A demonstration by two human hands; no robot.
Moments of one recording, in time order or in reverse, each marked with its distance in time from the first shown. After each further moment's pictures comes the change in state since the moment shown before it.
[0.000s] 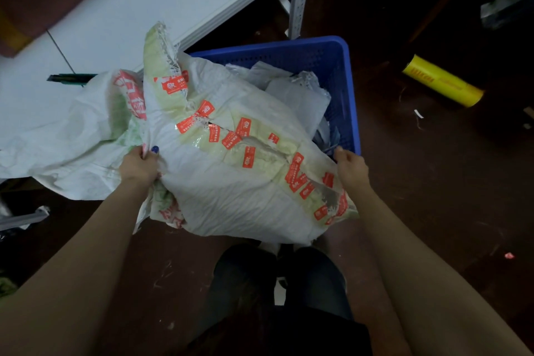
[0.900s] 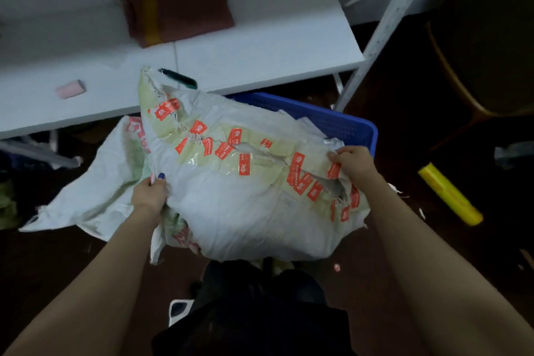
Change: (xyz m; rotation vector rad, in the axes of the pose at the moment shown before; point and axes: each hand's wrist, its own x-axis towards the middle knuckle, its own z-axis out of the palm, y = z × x) left_hand -0.118 -0.081 -0.070 -0.616 0.181 -0.376; right_hand -0.067 -0.139 -0.034 -0.183 -0.207 -0.388
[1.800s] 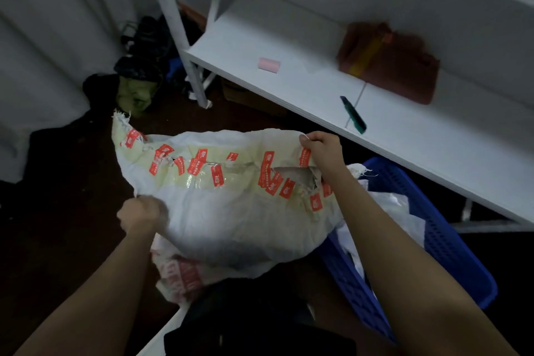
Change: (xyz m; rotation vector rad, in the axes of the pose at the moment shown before) left_hand 0.053 -0.146 -0.269 0.050 0.472 -0.592; right_hand -0.130 -0.232 0.377 -0.172 -0.497 -0.536
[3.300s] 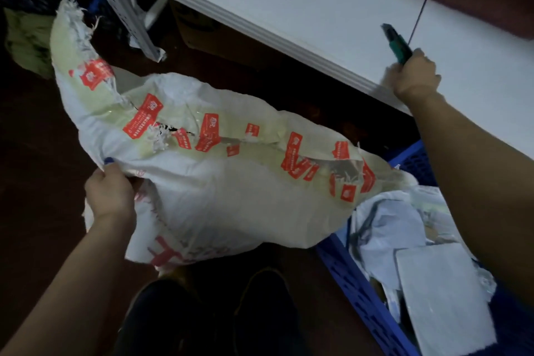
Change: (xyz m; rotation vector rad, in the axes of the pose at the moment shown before) left_hand 0.181 0.061 0.283 -0.807 -0.073 0.002; right_hand 0.352 0.192 -0.047 -0.887 0.376 0.047
